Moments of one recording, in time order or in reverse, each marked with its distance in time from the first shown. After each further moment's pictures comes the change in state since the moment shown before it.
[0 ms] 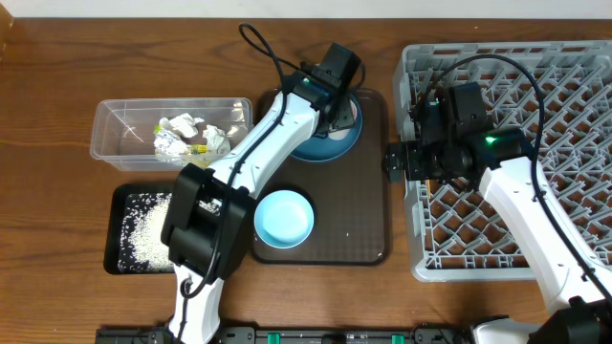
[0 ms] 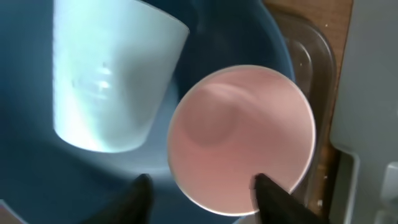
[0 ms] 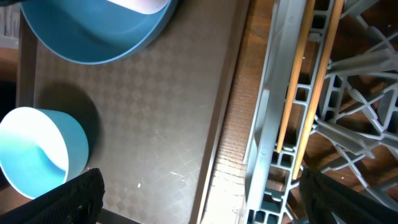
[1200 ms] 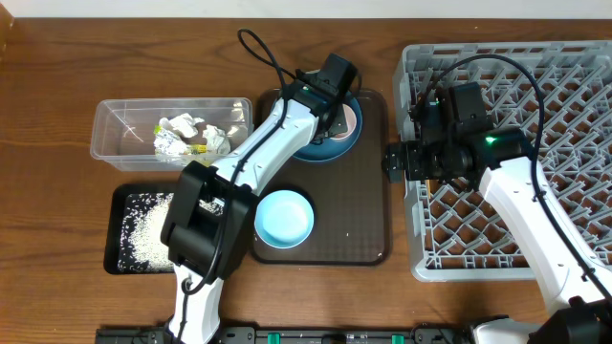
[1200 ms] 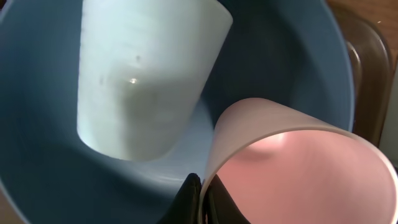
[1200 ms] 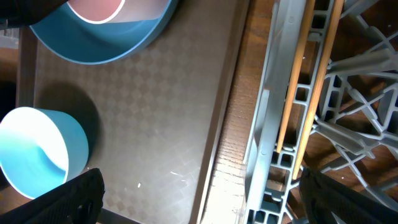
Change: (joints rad) left arm 0.003 -0.004 -0.082 0.050 -0.060 0.010; right arm 0.000 0.000 0.000 0.000 0.000 0.000
